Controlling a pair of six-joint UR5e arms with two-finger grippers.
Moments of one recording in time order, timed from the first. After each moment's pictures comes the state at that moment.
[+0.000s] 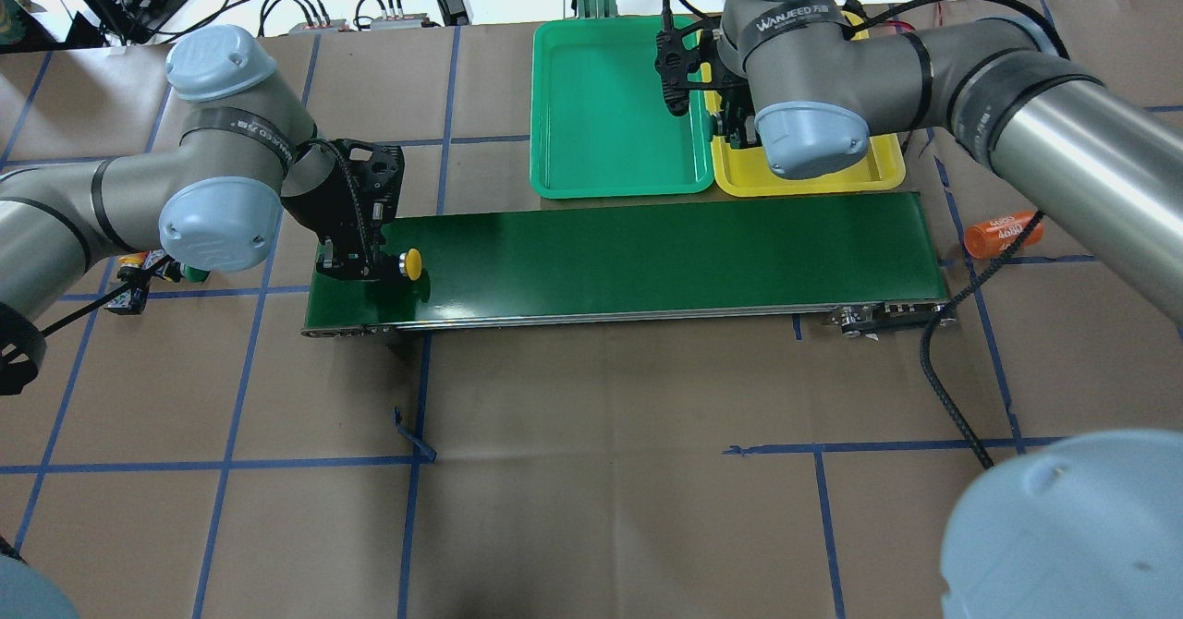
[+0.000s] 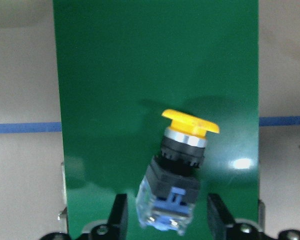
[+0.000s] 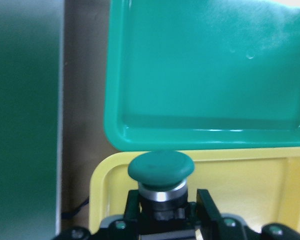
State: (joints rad) left arm -1.47 -1.83 -1.85 -1.09 1.53 1.69; right arm 1.72 -1.10 1.51 -2.29 -1.60 -1.51
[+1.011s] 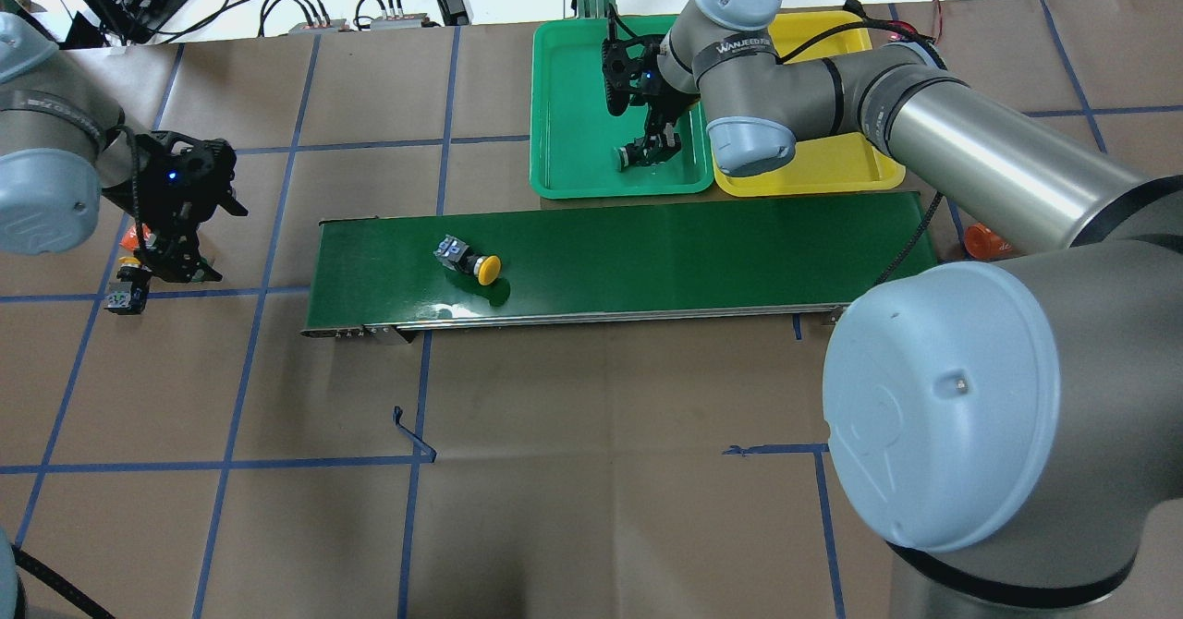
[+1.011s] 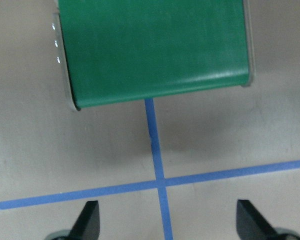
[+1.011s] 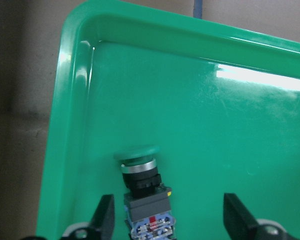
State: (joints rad) left arm -1.12 -1.83 -1.80 -1.14 1.53 2.19; right arm 1.73 -0.90 1.42 -2.38 -1.35 -1.48
